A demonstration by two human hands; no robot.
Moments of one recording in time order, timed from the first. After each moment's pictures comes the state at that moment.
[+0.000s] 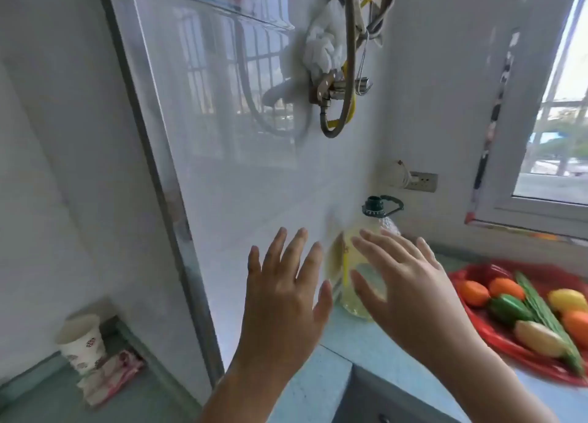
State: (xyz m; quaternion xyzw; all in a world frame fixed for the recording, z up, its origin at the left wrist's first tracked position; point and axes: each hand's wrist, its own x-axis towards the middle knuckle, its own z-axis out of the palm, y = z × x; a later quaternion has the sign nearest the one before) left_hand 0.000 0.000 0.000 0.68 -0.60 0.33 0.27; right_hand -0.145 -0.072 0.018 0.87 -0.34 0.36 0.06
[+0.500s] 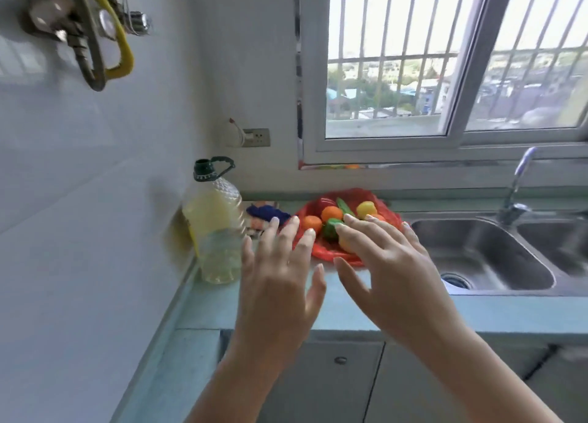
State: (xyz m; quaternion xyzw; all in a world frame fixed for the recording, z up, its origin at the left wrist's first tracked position) left_hand -0.159 -0.065 -0.046 0.51 -0.76 0.19 0.36; right_hand -0.309 -0.055 -0.022 0.76 -0.54 0.34 0.15
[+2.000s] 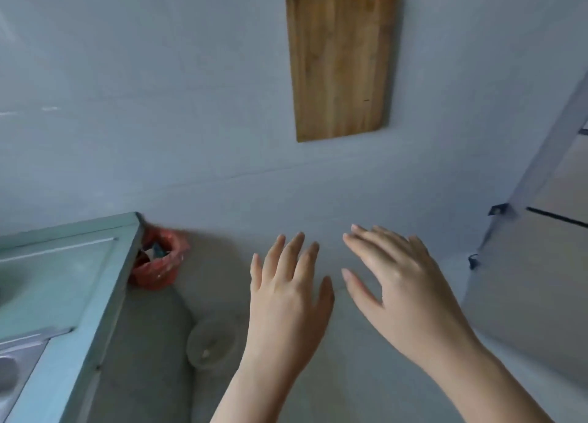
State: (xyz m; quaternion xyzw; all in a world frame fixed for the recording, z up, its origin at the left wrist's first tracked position) left_hand -0.961 0.191 -0.093 -0.27 -0.89 -0.22 0.30; right_hand -0.907 0.328 -0.060 0.02 -0.93 0.11 0.34
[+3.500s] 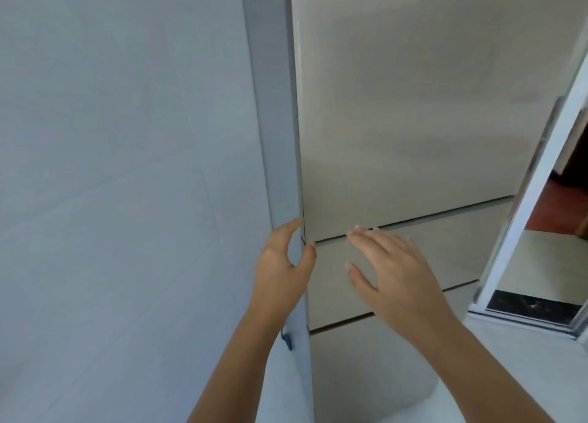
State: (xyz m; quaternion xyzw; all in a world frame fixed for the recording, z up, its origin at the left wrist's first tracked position) left_hand -1.220 0.950 -0.042 -0.57 -0.61 -0.52 -0.15; right_hand -1.062 0.975 -0.047 -0.42 -0.81 -0.11 0.39
